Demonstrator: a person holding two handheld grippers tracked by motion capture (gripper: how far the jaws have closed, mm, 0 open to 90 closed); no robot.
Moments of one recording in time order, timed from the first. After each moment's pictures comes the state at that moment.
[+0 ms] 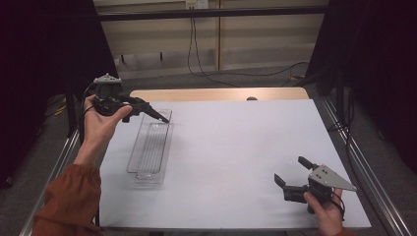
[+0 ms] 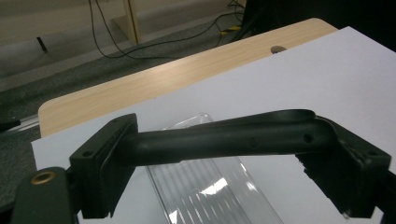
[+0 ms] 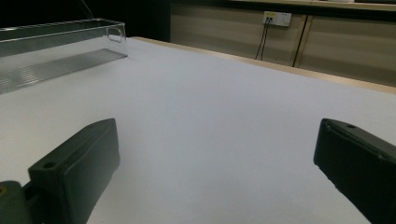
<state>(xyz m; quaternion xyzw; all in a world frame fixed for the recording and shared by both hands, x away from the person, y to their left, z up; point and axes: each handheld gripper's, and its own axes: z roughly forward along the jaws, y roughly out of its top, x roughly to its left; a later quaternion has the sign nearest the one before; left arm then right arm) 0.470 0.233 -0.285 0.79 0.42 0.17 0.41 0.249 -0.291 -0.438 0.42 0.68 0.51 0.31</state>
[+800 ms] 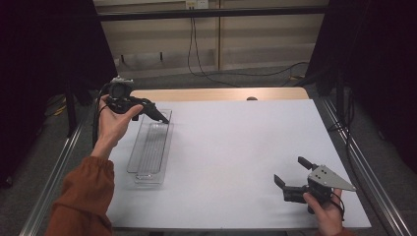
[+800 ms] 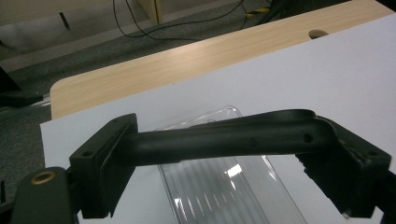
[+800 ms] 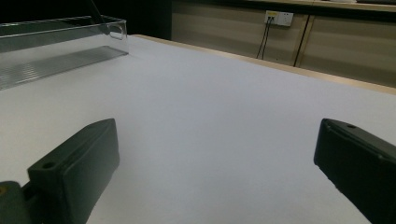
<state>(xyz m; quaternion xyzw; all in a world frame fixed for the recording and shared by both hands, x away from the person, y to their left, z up) 0.496 0.216 -0.314 0.79 0.46 0.18 0.37 0.249 -0.291 -0.439 0.42 0.69 0.51 0.31</state>
